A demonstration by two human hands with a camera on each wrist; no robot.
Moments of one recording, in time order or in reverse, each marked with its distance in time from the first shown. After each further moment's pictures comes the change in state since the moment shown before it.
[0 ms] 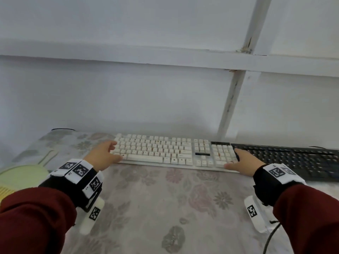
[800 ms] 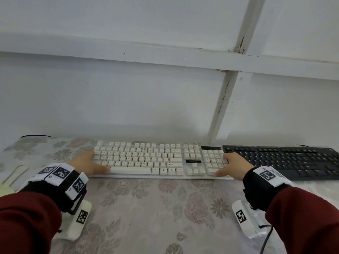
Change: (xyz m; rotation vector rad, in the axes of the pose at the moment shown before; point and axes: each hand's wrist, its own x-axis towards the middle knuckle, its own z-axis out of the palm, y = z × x) left_hand 0.051 -0.018 -0.001 0.186 -0.122 -0.122; right_hand 0.016 -0.008 0.014 0.002 0.008 0.141
